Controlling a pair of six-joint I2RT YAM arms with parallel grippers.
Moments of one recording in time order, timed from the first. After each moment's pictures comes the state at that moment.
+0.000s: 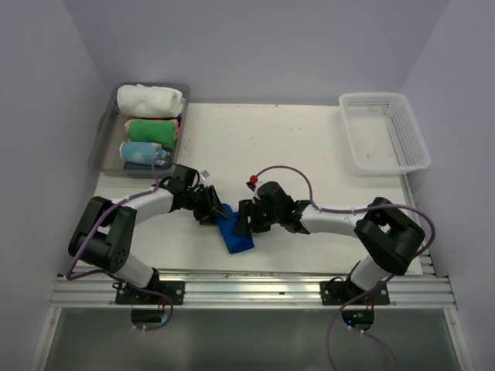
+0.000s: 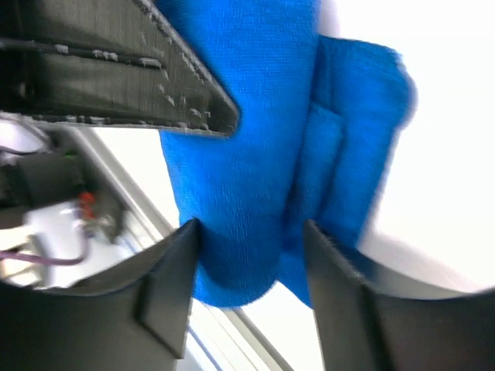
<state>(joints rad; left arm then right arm) -0.34 1.54 0.69 -0.25 0.61 -0.76 0.87 1.63 0.73 0.18 -0.33 0.77</state>
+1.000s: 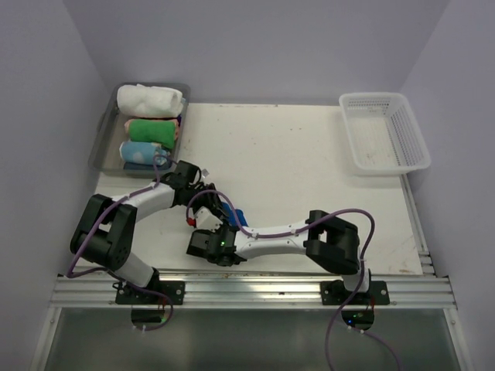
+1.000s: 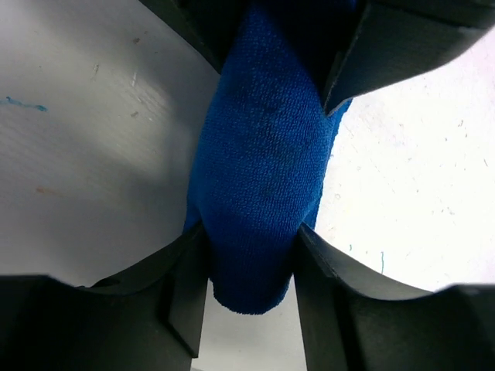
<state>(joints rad) -0.35 1.56 0.77 -0.36 0.56 -0.77 1.38 1.99 1.39 -0.68 0.72 0.45</state>
